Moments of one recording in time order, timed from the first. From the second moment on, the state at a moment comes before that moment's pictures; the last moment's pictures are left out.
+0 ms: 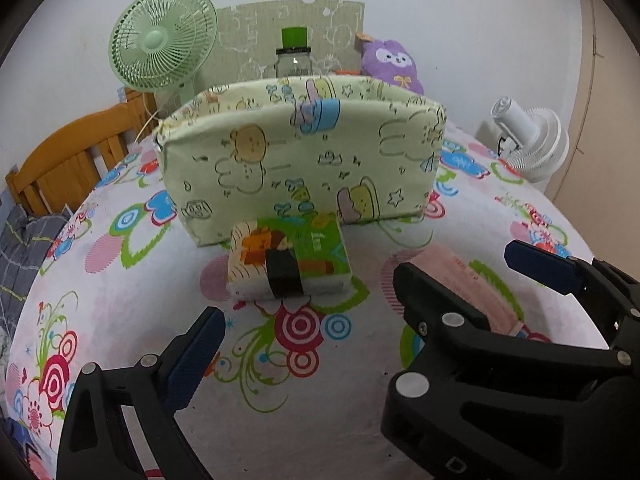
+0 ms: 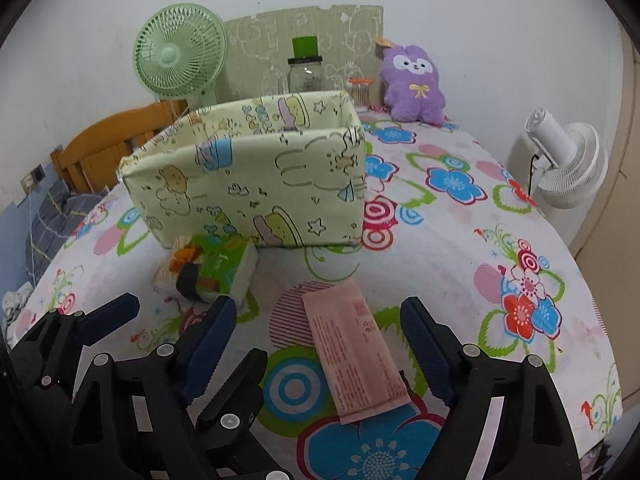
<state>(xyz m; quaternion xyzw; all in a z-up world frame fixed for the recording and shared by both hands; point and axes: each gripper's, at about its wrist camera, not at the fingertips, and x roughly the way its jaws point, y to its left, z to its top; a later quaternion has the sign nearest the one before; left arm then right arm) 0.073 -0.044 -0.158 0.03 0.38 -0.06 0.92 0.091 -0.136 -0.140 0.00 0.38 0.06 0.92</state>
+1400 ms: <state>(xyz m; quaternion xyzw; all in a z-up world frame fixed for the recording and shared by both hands) 0.091 -0.028 -0.143 0.02 0.37 -0.02 0.93 0.110 -0.124 -0.127 0.02 0.38 0.08 0.92</state>
